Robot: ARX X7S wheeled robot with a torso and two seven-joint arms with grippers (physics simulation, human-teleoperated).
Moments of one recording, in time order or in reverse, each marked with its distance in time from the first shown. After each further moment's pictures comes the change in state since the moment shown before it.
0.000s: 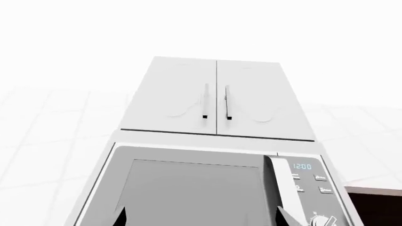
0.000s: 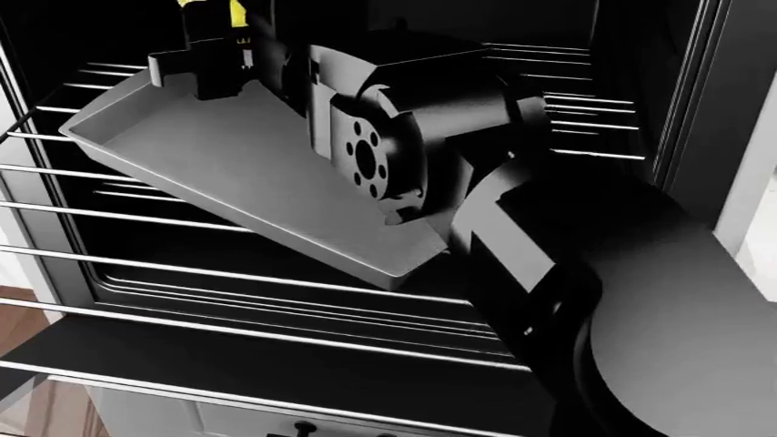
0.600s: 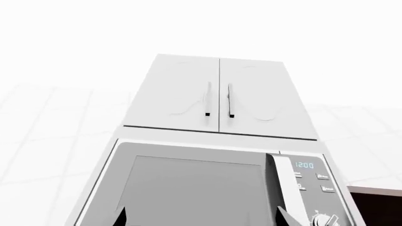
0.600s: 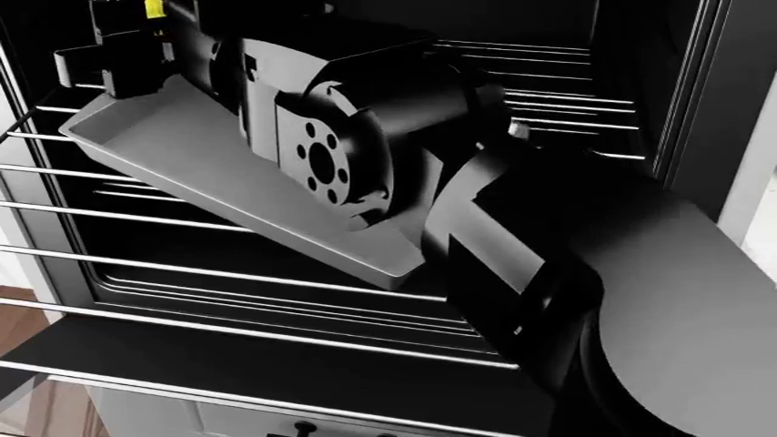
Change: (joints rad) left arm 0.037 -0.014 0.016 0.000 0.043 0.027 0.000; right arm 0.037 -0.001 0.008 -0.154 0.045 -0.036 0.022
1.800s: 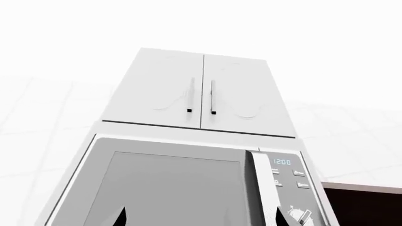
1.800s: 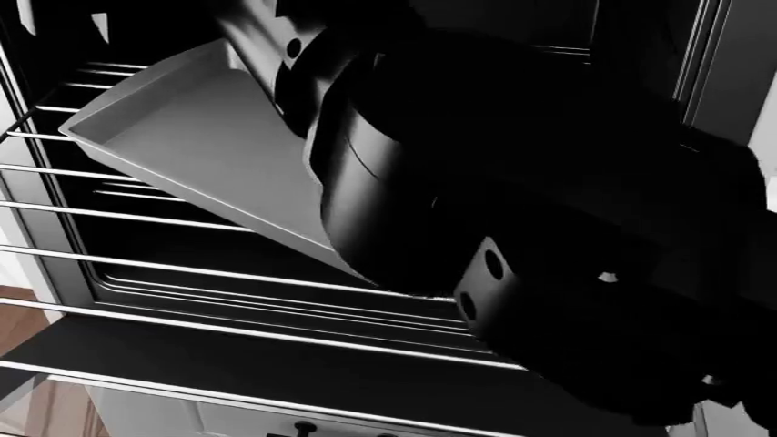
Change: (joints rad) left arm 0.009 0.118 -0.078 0.000 -0.063 -0.078 0.000; right arm 0.052 0.534 0.159 -1.020 -0.091 -0.315 0.544
